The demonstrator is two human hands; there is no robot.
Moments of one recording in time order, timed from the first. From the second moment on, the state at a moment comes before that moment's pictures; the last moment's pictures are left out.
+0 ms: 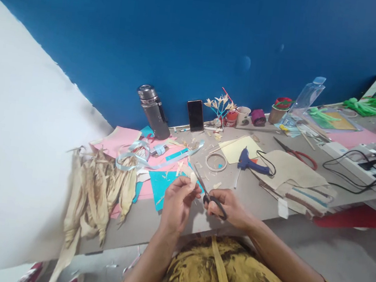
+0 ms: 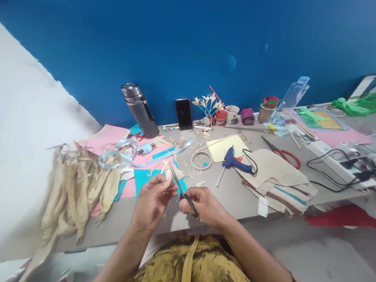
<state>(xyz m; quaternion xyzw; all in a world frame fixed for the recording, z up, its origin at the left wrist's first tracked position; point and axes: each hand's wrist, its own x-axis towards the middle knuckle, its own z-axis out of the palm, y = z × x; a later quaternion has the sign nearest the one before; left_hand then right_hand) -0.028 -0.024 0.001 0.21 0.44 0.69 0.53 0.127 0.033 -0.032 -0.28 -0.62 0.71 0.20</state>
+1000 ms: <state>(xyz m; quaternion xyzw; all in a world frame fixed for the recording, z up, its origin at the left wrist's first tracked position) -0.023 -0.022 0.002 0.22 0.45 0.69 0.53 0.120 0.026 -0.028 -0.30 -0.61 0.70 0.23</state>
